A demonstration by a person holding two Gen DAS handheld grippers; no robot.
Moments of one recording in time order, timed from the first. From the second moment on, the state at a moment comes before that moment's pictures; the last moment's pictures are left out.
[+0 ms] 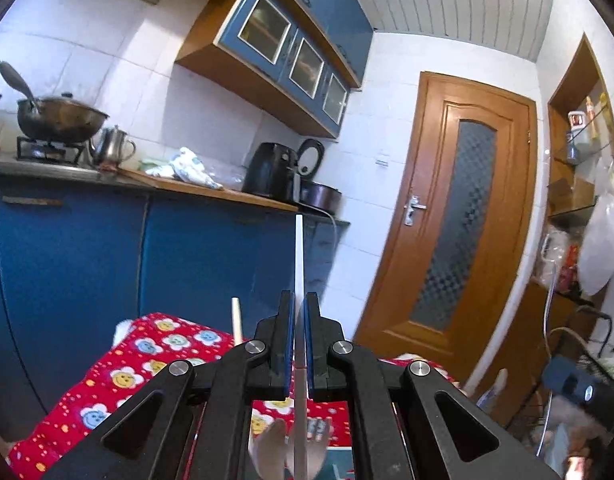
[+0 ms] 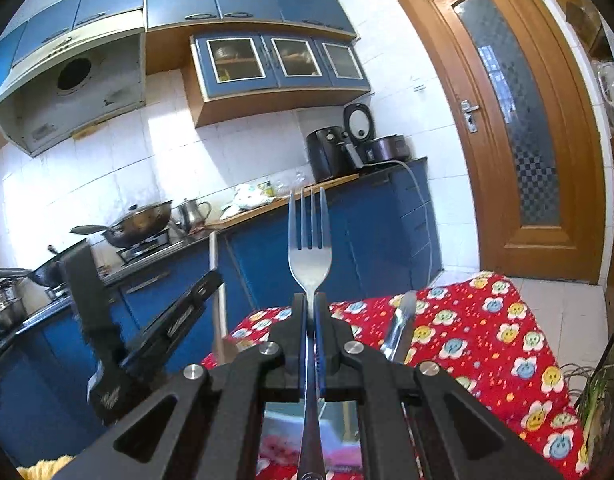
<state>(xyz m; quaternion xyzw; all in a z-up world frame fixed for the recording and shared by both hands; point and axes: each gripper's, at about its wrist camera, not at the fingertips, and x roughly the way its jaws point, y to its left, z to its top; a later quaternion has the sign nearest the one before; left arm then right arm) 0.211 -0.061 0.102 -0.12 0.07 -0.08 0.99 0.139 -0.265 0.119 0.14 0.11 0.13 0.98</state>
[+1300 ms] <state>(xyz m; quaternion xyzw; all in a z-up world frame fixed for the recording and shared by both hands) 0.133 -0.044 0.112 -0.06 0.13 -0.10 0.98 0.108 -0.254 0.121 0.14 0.11 0.10 0.98</state>
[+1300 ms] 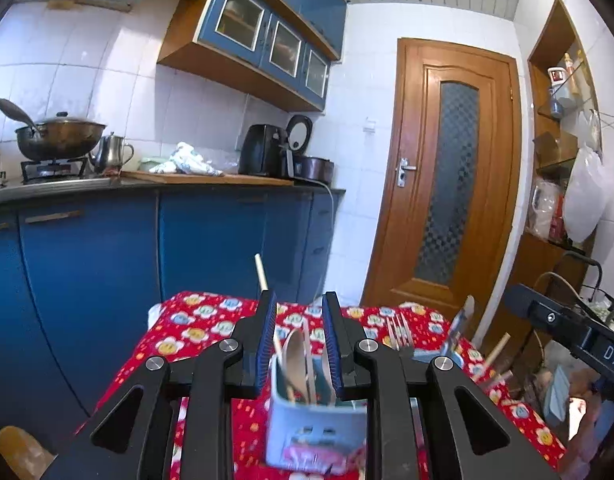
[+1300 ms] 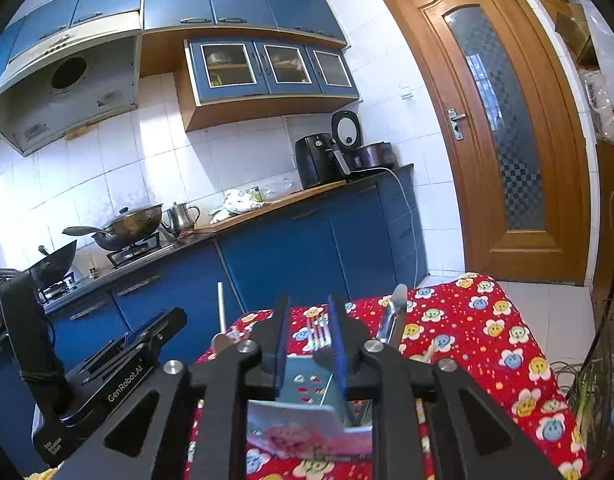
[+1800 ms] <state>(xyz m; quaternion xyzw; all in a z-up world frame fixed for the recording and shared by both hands) 0.055 -0.015 0.098 -0.04 0.17 -0.08 0.98 0.038 -0.241 0.099 0.15 0.14 0.12 0.97</state>
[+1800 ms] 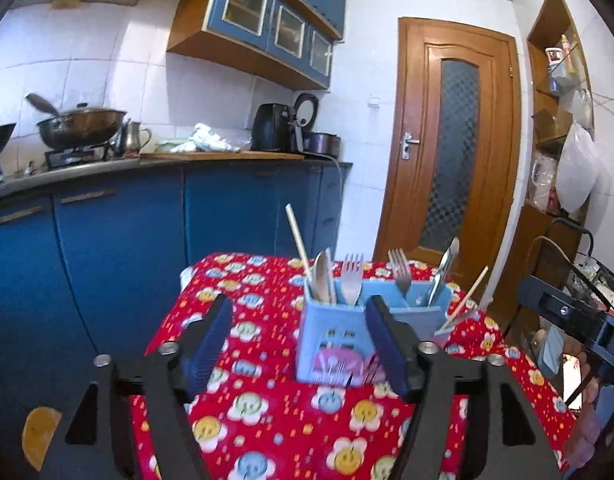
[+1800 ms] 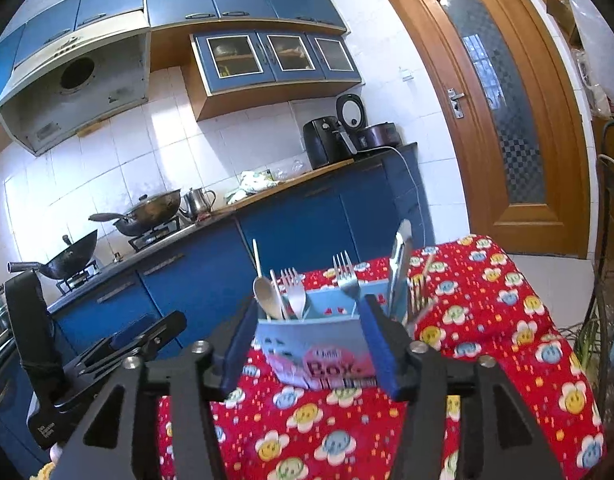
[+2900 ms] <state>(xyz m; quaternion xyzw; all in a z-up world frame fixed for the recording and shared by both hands) 0.018 -0.009 0.018 -0.02 0.21 -0.04 0.98 -0.028 -0.233 0.005 0.05 0.15 0.01 0.99</state>
